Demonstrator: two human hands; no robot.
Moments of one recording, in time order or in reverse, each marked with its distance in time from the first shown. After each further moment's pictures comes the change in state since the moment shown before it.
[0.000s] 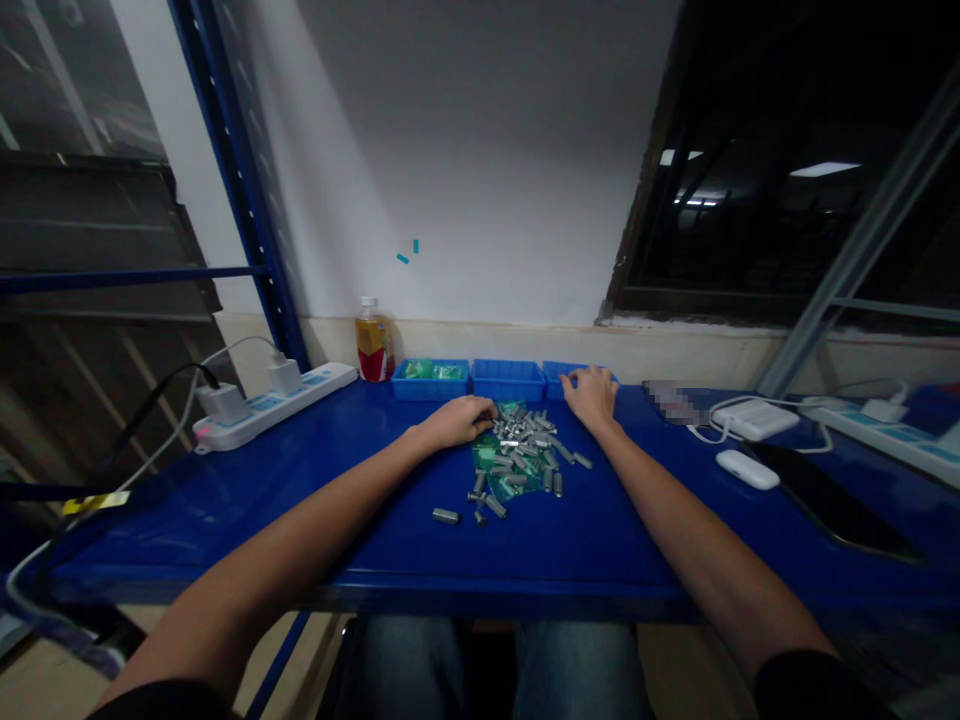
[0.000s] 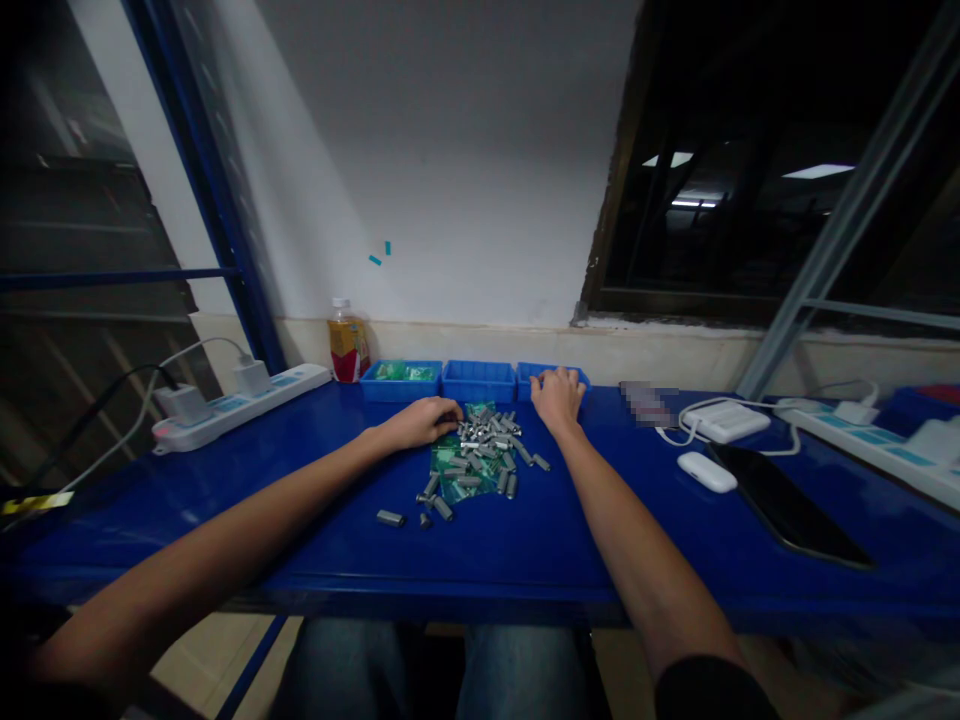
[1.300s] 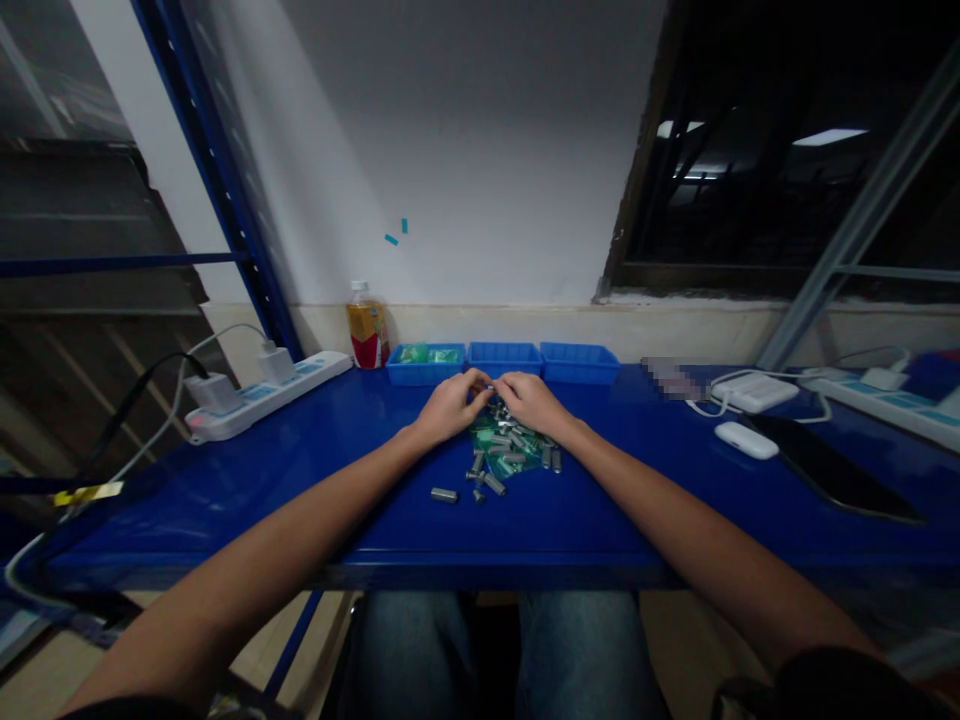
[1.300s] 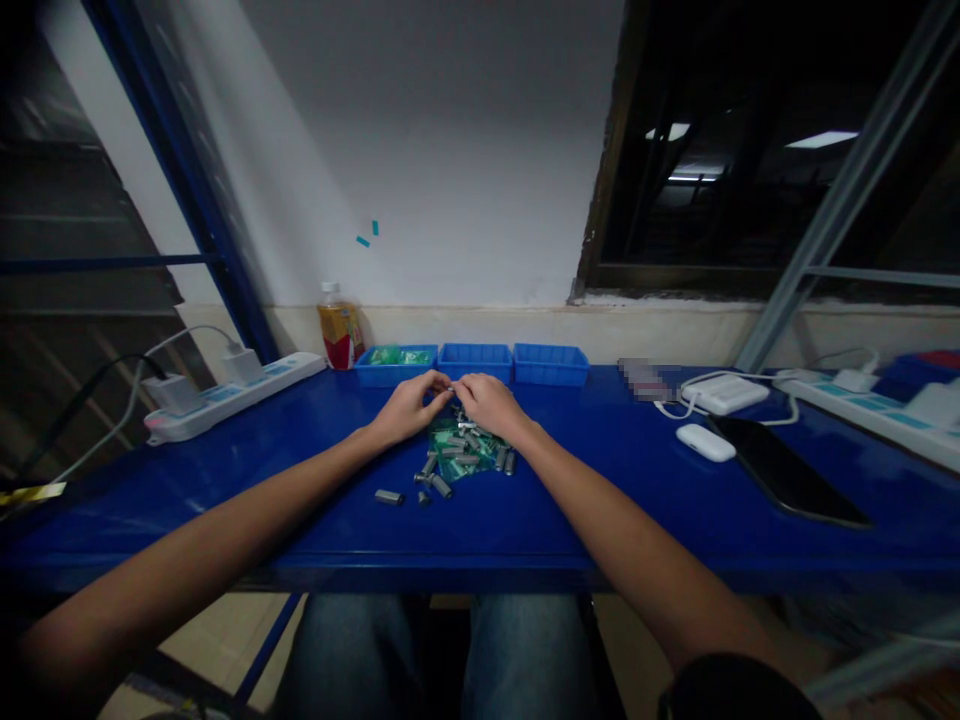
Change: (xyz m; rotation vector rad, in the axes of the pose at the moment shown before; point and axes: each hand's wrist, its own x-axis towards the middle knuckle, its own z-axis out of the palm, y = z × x) left_hand -0.015 0.026 0.001 -0.137 0.323 -0.091; right_hand -0.048 -0.081 -0.007 0.396 -0.221 -0.603
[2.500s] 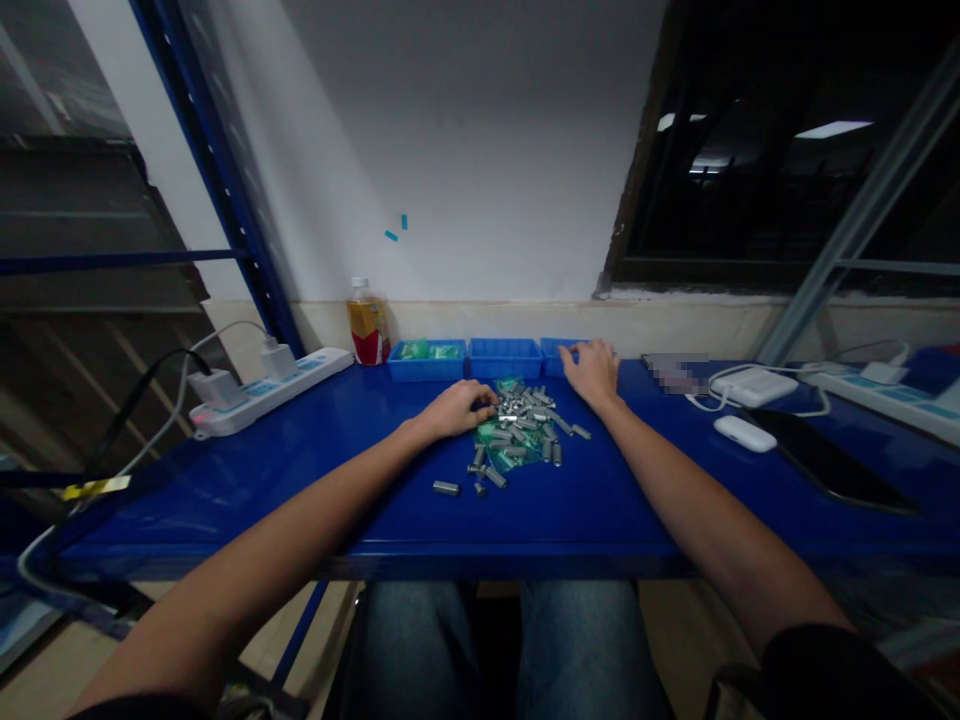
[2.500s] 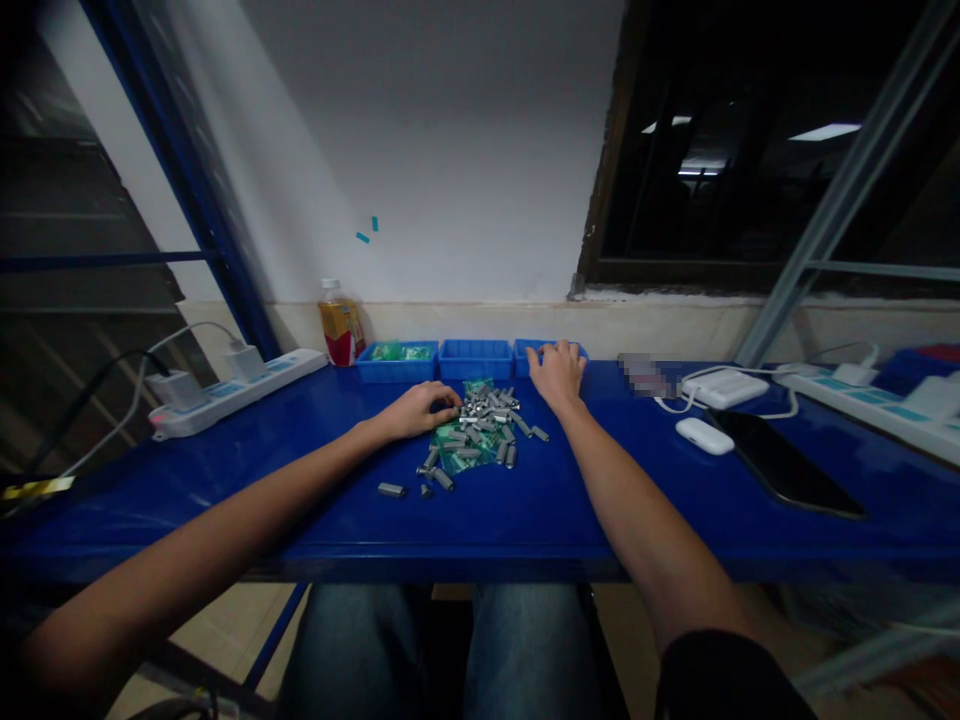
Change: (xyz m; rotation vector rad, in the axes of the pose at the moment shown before) left_hand 0.002 -0.010 0.002 0.156 -0.319 0.083; right_hand -0.016 0.081 -0.034 -0.412 0.226 0.583
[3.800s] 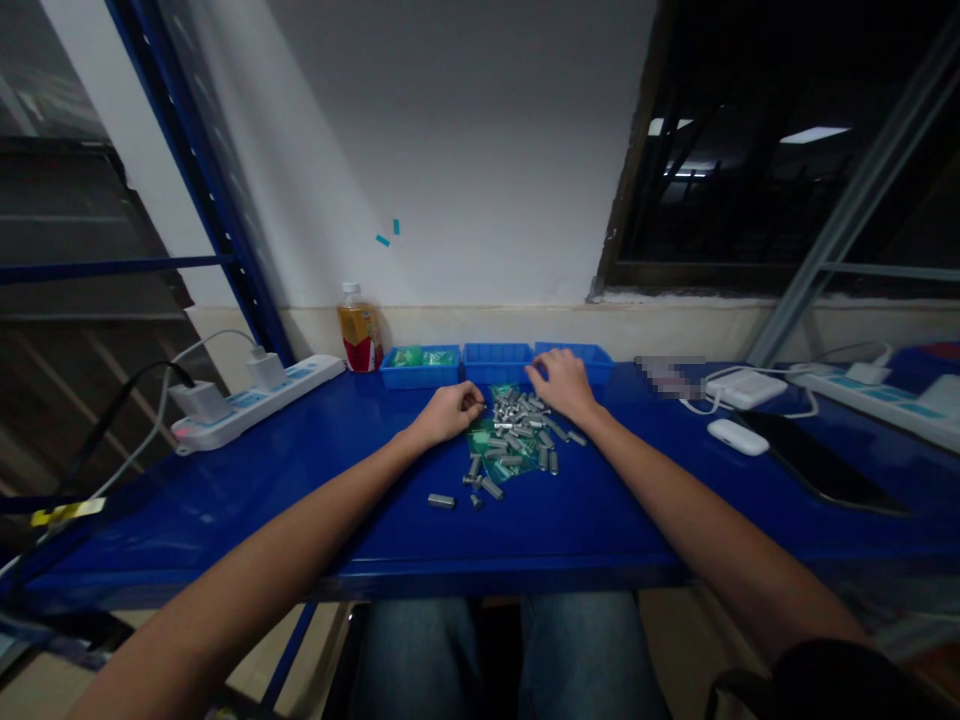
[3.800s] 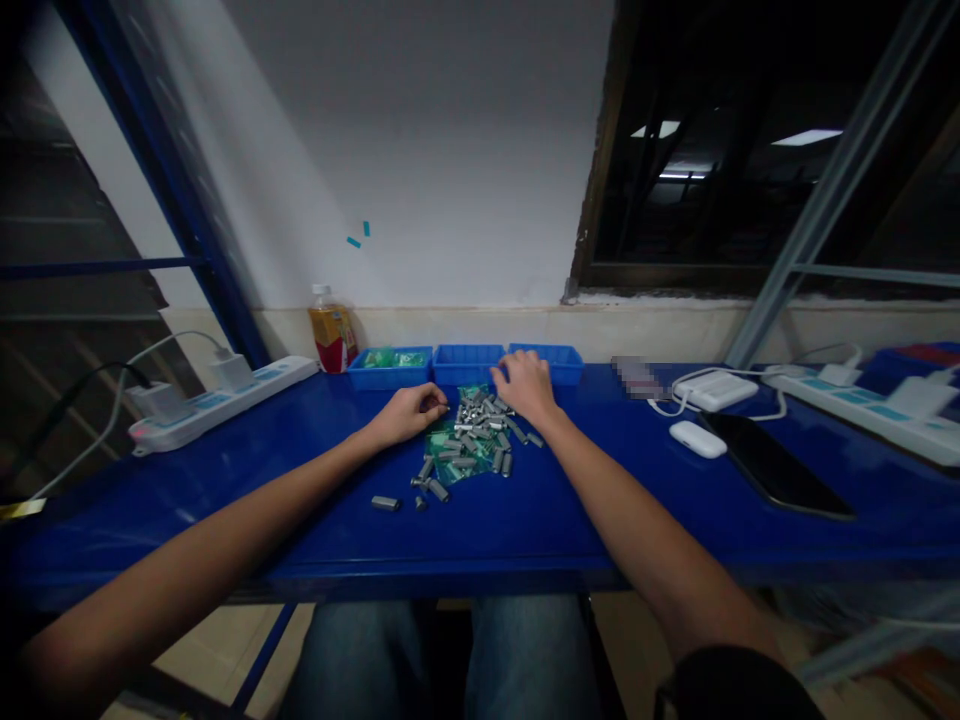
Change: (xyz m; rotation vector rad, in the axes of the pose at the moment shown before) left_hand 0.000 -0.006 0.003 -0.222 0.176 -0.200; right_hand -0.014 -0.035 -0.009 0.077 -0.073 -0.304
